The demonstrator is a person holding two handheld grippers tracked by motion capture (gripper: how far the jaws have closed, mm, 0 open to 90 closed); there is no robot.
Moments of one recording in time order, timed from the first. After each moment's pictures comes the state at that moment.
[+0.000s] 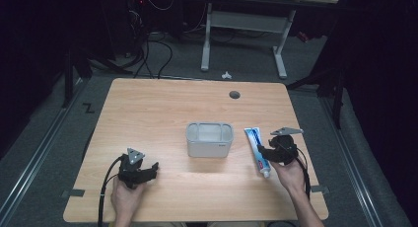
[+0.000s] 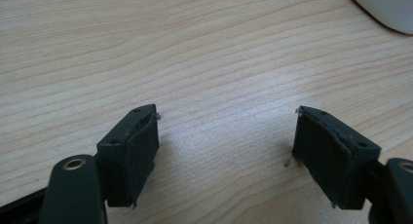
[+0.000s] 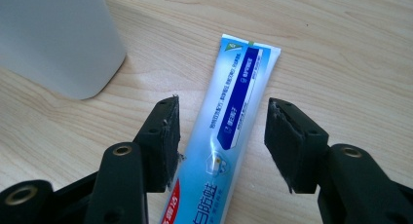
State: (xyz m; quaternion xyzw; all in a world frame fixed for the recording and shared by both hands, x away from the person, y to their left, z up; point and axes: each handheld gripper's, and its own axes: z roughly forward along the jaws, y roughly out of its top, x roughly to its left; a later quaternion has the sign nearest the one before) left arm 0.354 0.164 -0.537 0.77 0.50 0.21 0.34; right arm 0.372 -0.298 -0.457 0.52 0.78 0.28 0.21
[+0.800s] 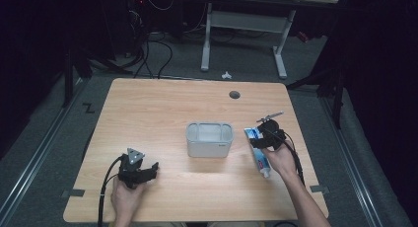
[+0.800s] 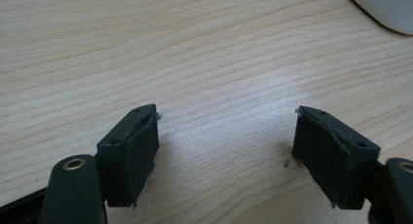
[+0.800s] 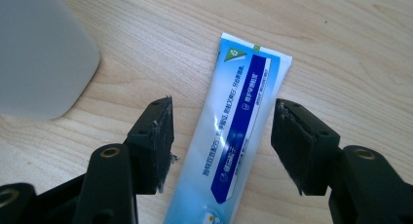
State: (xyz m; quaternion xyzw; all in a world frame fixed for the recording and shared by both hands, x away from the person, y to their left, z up) left arm 0.354 0.165 -0.537 0.77 0.50 0.21 0.35; right arm 0.427 -0.275 -0.457 0.53 0.81 0.19 0.17
